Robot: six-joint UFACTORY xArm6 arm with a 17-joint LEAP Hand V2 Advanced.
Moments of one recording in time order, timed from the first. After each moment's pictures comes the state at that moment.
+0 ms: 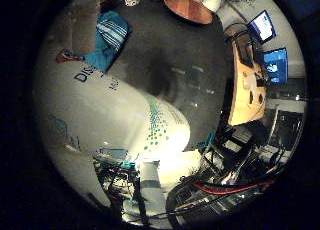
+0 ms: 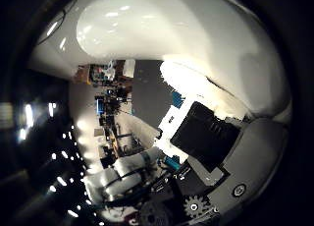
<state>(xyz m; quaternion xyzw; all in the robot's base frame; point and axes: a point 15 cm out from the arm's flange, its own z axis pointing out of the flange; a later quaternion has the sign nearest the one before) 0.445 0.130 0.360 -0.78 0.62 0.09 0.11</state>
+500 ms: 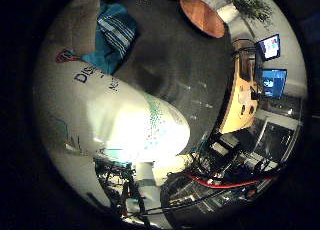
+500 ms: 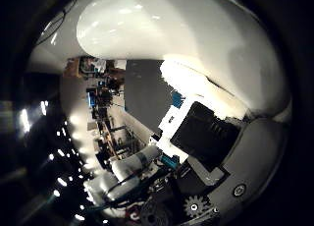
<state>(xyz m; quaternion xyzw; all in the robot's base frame) 0.492 0.189 0.332 -0.80 0.60 0.09 0.06</state>
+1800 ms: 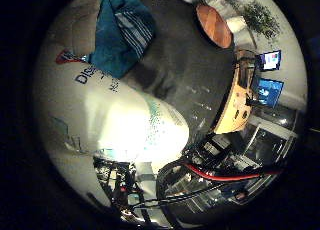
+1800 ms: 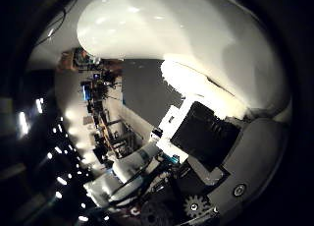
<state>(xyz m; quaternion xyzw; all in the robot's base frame) 0.471 0.248 0.354 -0.81 0.57 0.12 0.07</state>
